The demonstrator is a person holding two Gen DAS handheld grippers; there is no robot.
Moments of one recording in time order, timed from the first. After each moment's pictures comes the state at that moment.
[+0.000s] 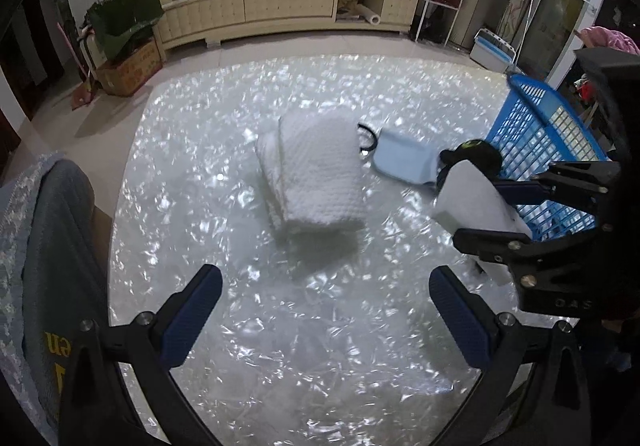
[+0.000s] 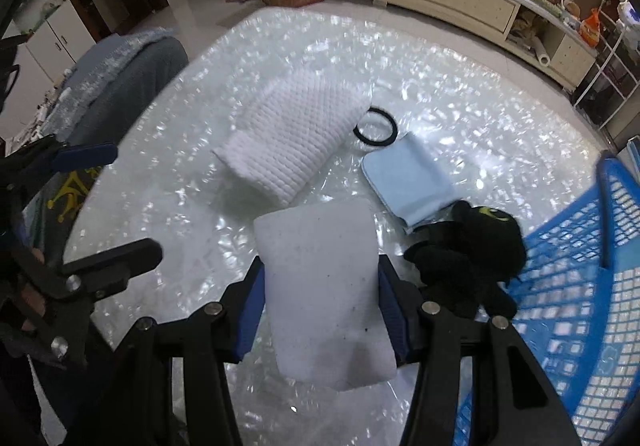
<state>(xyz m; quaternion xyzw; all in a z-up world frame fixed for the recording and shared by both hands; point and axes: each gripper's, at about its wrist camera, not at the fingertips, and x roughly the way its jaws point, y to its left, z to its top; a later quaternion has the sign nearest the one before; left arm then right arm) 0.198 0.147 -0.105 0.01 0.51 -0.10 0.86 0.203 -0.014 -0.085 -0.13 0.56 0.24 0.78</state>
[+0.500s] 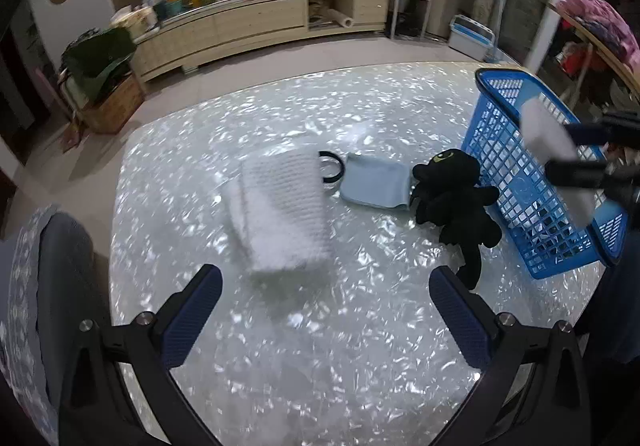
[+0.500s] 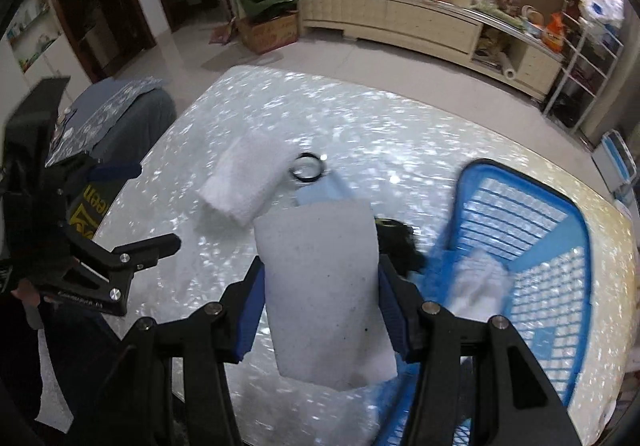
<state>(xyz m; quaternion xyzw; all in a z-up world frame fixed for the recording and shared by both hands) 0.210 0.106 -0.074 0.06 0.48 -0.12 0.87 0.202 -0.095 -0.016 -0.10 0.52 0.20 0.82</state>
